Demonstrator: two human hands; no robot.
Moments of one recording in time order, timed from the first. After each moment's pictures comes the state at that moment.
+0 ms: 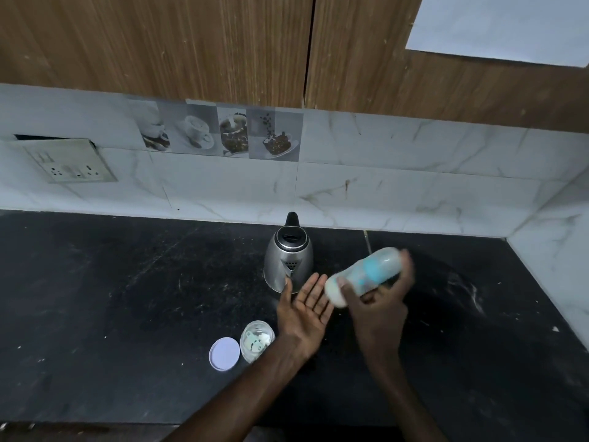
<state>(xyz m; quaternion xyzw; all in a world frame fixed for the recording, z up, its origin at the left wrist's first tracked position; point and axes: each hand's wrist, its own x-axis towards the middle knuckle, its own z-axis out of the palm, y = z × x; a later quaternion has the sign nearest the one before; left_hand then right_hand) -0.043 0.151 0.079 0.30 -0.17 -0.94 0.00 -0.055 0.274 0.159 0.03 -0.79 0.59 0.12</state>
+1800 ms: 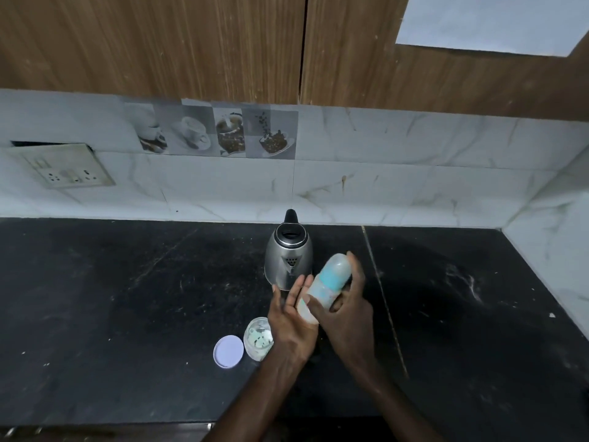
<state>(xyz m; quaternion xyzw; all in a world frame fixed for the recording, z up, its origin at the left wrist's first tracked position) -0.019 0.147 0.071 0.29 -0.12 -0.95 0.07 -0.028 0.251 0.144 0.08 -0.84 0.53 0.04</state>
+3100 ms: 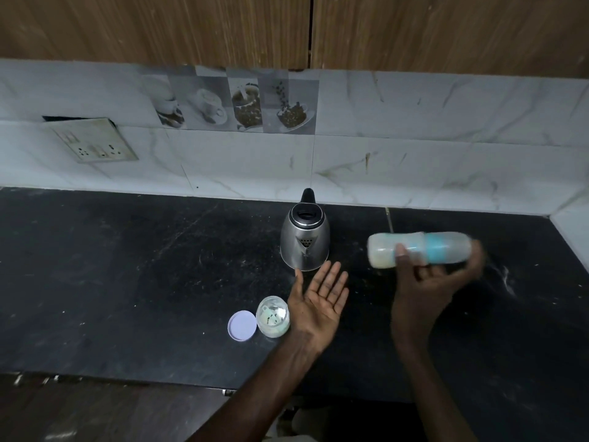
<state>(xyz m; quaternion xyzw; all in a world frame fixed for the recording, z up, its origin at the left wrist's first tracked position) -0.020 0.167 0.077 0.26 -0.16 -0.95 0.04 -0.064 0.299 0.169 0.02 -0.70 0.70 0.15</state>
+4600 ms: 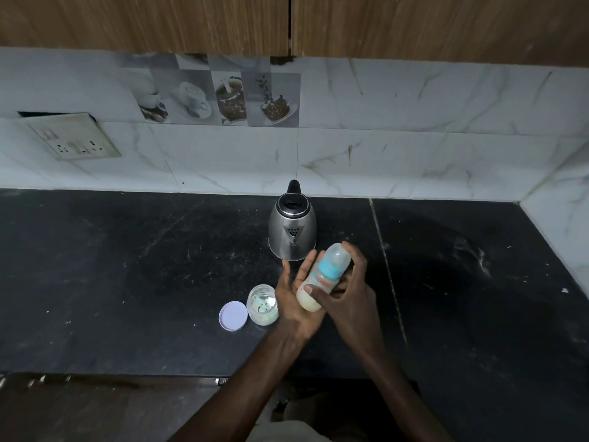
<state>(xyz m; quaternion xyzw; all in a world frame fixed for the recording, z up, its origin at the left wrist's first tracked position) -0.009 0.170 0.067 0.26 -0.11 -0.96 0.02 -0.013 0.285 0.132 0.16 -0.82 0.54 -0.07</state>
